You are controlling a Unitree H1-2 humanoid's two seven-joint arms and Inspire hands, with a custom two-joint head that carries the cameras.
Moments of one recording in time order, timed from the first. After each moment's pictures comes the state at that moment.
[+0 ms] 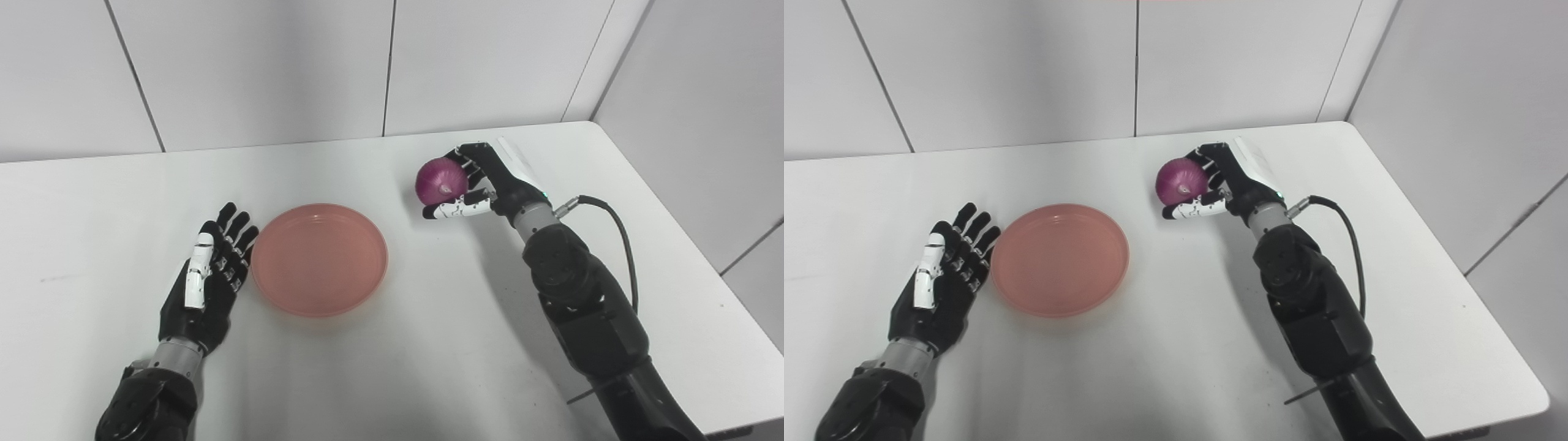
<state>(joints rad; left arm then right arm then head) -0.18 -0.01 -0.01 -0.02 -0.31 0.25 -0.20 -0.42 -0.38 0.14 -0.14 -0.53 0.42 0.19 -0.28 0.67</state>
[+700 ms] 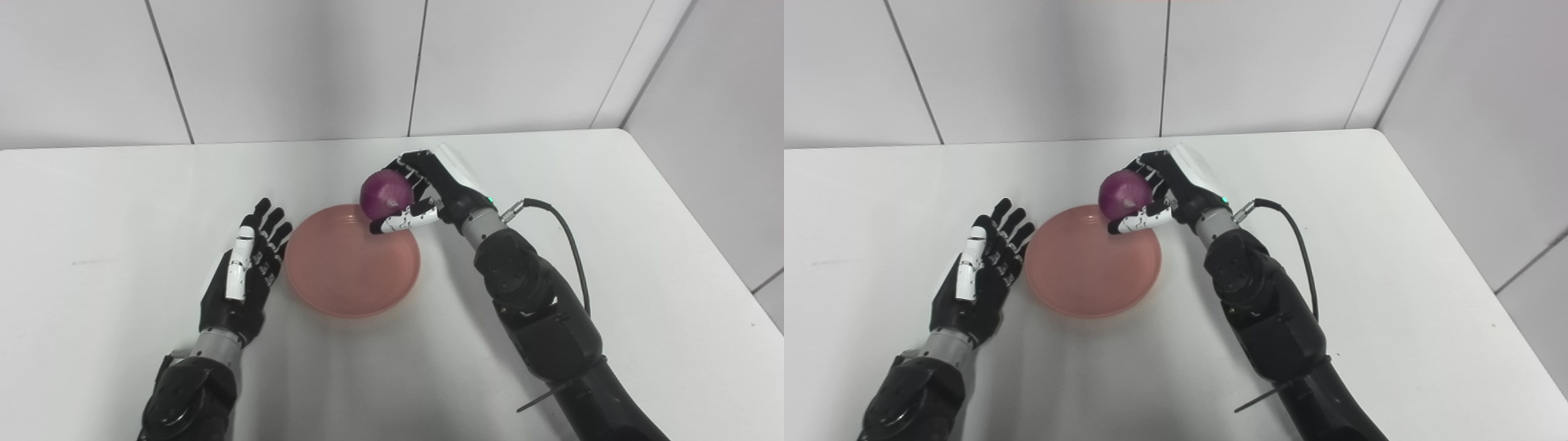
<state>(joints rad) -0.16 -0.08 -0.04 -0.05 -0.25 0.25 -0.13 -0.49 -0.26 0.27 -0.08 -0.53 0.39 0.19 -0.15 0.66</state>
